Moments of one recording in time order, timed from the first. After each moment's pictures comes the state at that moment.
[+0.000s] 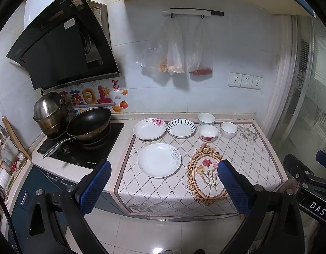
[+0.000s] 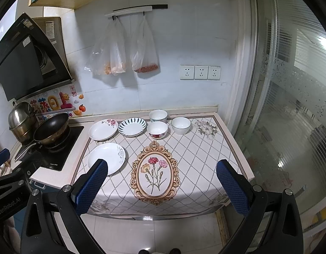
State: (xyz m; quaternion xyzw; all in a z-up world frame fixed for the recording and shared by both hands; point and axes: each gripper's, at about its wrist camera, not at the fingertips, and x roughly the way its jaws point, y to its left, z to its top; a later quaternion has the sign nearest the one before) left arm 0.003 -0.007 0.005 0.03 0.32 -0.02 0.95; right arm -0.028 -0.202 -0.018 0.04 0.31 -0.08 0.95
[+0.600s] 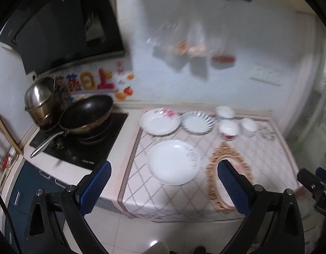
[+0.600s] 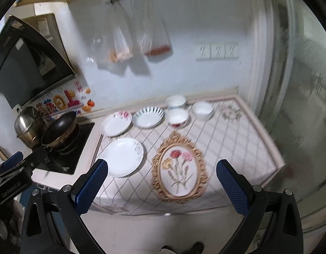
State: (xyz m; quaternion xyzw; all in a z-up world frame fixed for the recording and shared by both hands) left arm 0.123 0.063 -0.069 0.01 0.36 -0.01 0.93; right arm 0.075 -0.185 -0.088 0.10 0.37 -0.04 0.92
